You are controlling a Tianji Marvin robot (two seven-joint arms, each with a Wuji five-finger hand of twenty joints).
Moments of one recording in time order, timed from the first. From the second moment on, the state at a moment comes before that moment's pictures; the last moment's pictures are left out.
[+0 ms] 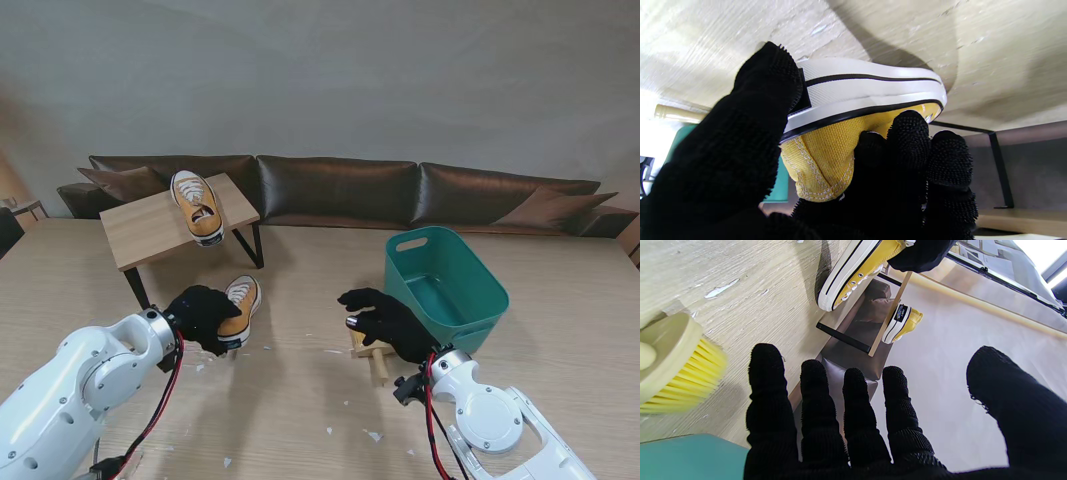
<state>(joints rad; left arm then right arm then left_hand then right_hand) 1.48 -1.01 -1.29 -1.57 1.07 -0.37 -0.18 -1.63 -1.13 1.20 -1.68 -0.07 -0.14 0.07 0.81 -0.90 0.65 -0.26 0.98 0.20 0.96 1.38 1.10 0.26 0.70 1.48 1.01 0.29 1.00 0.84 0.58 0.37 1.35 0.61 0.27 -0.47 0.93 -0.07 0.44 0.06 0.54 0.48 0.51 0.15 0.53 0.44 0.63 0.23 0.25 0.36 0.63 0.33 0.54 0.69</state>
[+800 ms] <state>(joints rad) 1.70 -1.00 -1.38 -1.71 1.17 -0.28 -0.30 -1.63 -1.13 1.20 -1.68 -0.06 -0.12 0.06 0.75 -0.75 0.80 -0.19 0.81 0.16 1.06 0.95 0.88 0.30 0.50 0.86 0.67 0.34 0.64 0.71 0.25 0.36 1.13 0.65 0.27 -0.45 0.93 -0.07 0.44 0.06 0.55 0.48 0.54 0.15 0.54 0.44 0.65 0.24 0.26 0.36 0.63 0.33 0.54 0.70</state>
